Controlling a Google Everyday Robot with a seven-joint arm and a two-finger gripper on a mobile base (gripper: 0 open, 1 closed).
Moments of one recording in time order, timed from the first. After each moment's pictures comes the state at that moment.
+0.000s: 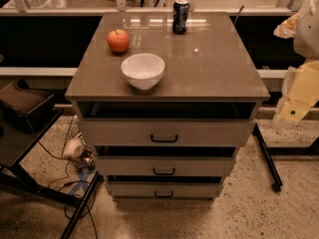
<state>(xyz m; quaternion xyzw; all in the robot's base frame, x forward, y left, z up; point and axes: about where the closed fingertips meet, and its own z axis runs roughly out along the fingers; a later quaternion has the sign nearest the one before) 0.438 -0.213 0.989 -0.60 0.78 -0.05 0.18</state>
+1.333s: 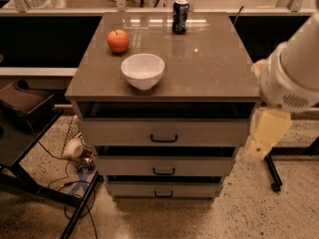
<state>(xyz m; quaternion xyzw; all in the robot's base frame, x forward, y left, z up) 0.432 -0.191 0.916 -0.60 0.78 -0.06 0.17</state>
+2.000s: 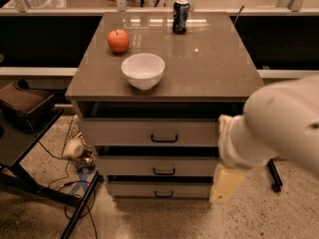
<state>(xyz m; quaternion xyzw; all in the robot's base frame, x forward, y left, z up) 0.410 -0.151 0.787 -0.61 0.77 -0.06 0.17</state>
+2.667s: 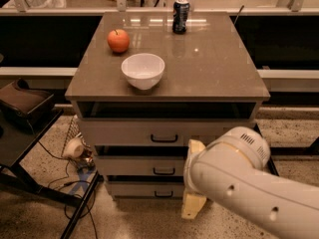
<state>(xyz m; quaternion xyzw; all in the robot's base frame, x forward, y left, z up) 0.415 -0.091 0.680 -0.64 0.74 -0.08 0.19</state>
